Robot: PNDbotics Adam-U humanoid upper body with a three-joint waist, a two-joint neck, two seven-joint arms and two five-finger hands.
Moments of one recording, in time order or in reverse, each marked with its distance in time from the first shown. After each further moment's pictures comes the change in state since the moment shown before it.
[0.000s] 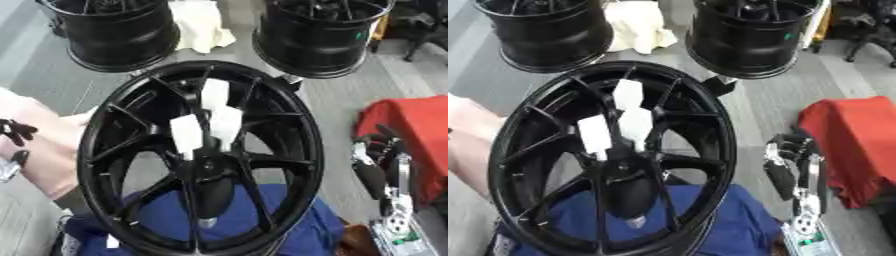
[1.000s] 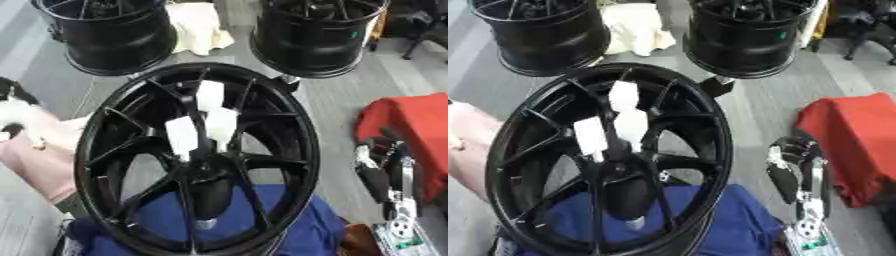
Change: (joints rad) left arm -0.209 0.356 -0.441 0.277 -0.411 -0.117 0.115; right arm 0.000 -0.001 0.012 0.000 0.002 -0.003 0.006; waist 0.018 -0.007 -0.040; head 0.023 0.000
